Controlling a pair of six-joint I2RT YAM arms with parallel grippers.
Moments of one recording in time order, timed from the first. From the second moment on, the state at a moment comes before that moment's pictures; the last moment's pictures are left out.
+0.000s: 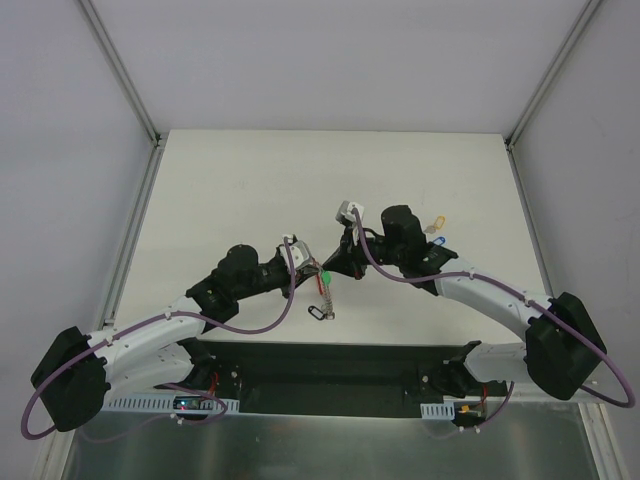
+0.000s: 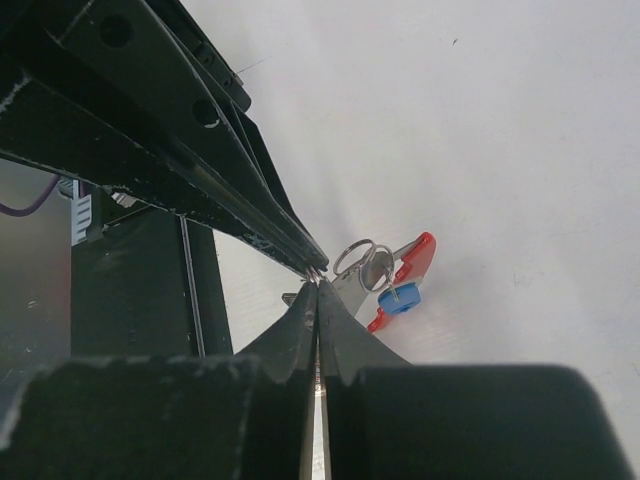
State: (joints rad) left arm -0.79 0.96 0.43 0.27 0.33 0.14; right arm 0.73 1.29 0.78 0.08 -0.66 0.03
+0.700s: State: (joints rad) left arm -0.79 0.90 0.42 0.26 0.25 0.14; right arm 0.66 1.28 0.78 0.00 -0.61 0.02
